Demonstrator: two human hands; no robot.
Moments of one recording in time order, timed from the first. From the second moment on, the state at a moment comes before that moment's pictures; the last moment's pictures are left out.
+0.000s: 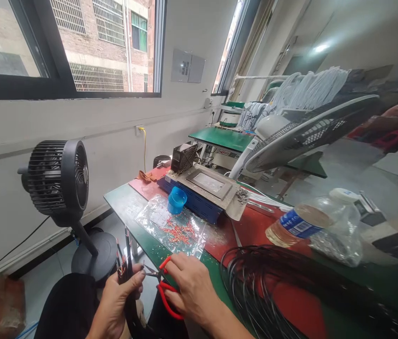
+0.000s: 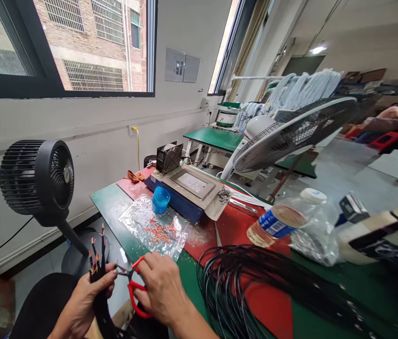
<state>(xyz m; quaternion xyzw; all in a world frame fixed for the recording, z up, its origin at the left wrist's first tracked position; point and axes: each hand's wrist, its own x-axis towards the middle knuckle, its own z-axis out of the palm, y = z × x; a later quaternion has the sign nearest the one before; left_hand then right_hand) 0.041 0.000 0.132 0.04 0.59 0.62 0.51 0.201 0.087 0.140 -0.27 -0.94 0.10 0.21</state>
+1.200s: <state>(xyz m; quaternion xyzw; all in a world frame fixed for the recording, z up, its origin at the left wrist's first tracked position) 0.069 0.005 0.133 0.20 0.57 0.54 0.59 0.198 0.092 0.129 -0.26 -0.65 0.65 0.29</state>
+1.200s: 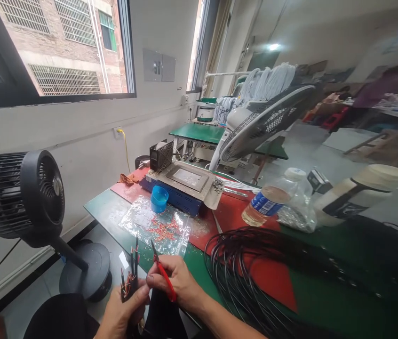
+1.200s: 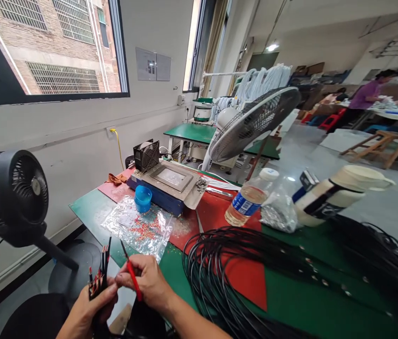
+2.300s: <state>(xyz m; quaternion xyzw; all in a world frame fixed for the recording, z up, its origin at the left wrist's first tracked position) 0.046 0.045 0.147 0.26 0.63 0.55 0.49 0.211 0.112 0.152 -0.36 -0.80 0.47 0.14</state>
